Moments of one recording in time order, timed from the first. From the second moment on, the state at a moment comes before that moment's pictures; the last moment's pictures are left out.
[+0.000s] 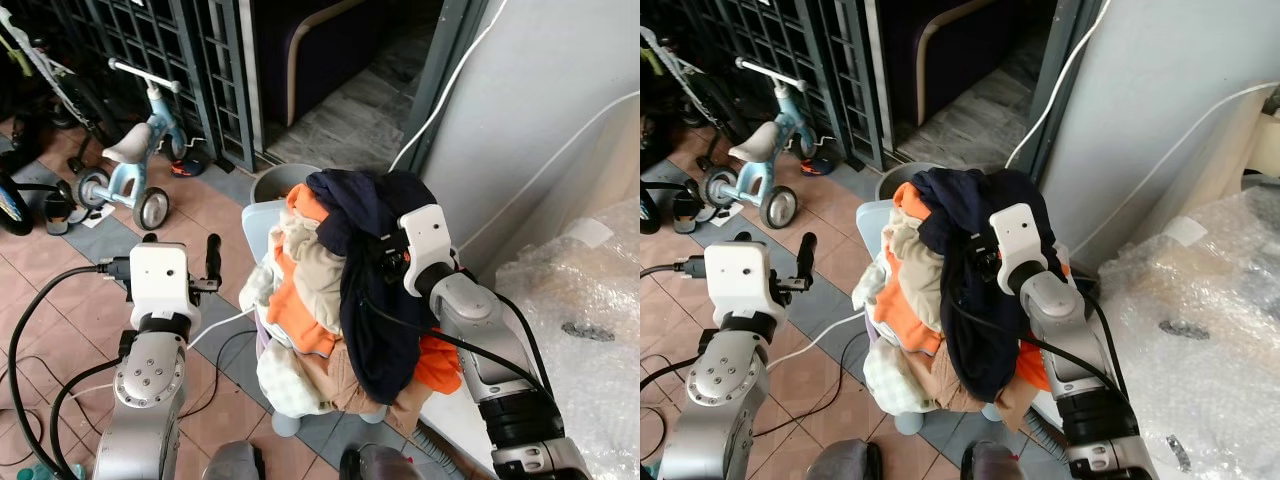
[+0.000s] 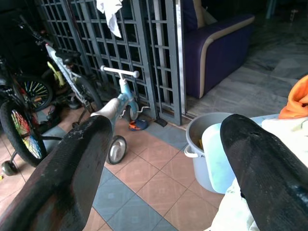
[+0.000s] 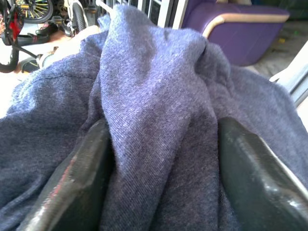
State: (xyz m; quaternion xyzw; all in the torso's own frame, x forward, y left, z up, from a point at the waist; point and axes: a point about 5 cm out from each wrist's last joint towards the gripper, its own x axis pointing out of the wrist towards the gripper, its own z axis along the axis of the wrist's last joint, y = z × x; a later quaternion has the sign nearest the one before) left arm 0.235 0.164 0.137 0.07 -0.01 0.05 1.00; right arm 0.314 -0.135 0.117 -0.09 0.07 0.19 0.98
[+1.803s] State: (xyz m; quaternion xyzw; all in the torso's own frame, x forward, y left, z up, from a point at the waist) left arm 0.257 0.150 0.137 0.06 0.01 0.04 1.00; right arm 0.299 -0.123 0.185 0.02 -0.11 0.10 0.99
